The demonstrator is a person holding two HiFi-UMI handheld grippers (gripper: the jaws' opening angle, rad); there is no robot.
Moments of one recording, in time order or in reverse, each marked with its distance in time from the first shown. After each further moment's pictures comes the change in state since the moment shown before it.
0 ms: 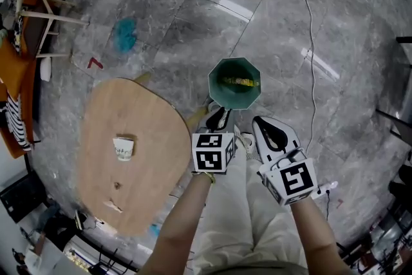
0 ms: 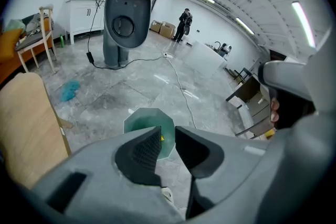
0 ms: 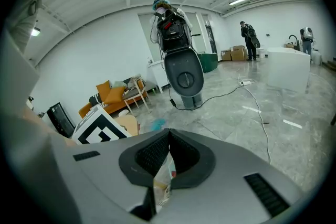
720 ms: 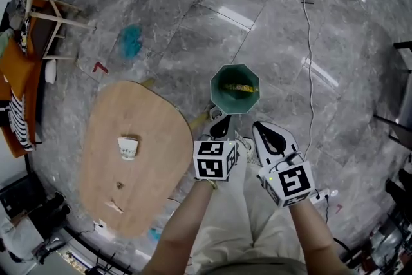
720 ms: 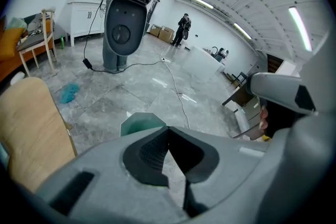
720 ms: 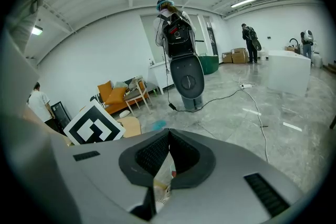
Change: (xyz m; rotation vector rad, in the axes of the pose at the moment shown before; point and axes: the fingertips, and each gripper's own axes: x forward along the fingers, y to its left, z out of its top) left arm -0.034 -0.025 0.014 -0.004 -0.039 -0.024; right arm -0.021 0.011 0.014 -0.016 -0.017 -0.001
